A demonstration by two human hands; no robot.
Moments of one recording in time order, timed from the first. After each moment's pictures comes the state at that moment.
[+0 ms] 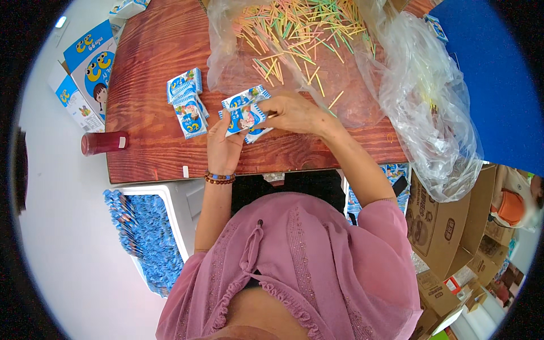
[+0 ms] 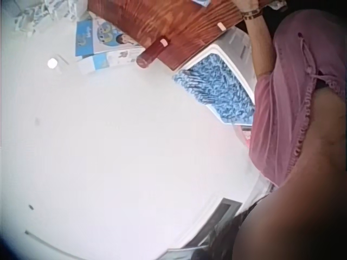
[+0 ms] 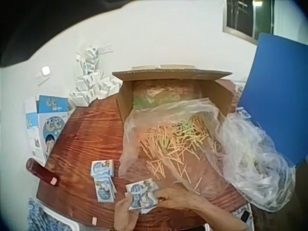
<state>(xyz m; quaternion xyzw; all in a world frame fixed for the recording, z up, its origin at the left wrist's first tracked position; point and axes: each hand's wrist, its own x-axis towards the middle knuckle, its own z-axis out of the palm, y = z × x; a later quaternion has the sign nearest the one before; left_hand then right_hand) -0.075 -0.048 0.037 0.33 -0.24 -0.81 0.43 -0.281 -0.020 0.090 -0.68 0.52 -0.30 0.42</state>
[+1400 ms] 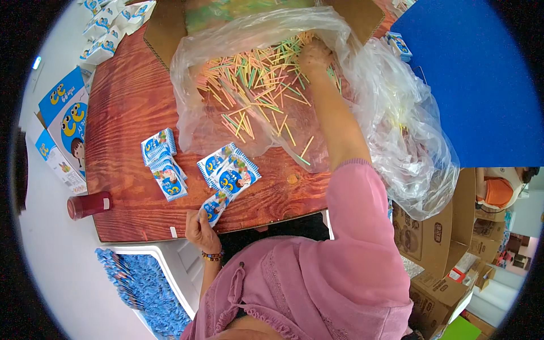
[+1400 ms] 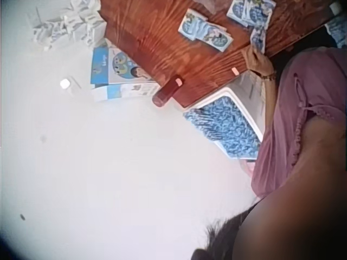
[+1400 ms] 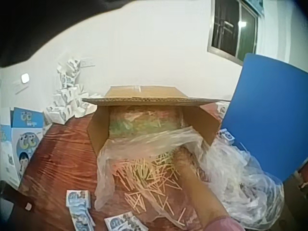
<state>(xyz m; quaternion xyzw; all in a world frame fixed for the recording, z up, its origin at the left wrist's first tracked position) -0.026 -0.002 0.017 0.51 -0.65 -0.29 0.48 -0.517 -0.198 -0.023 -0.44 0.88 -0.12 -0.15</state>
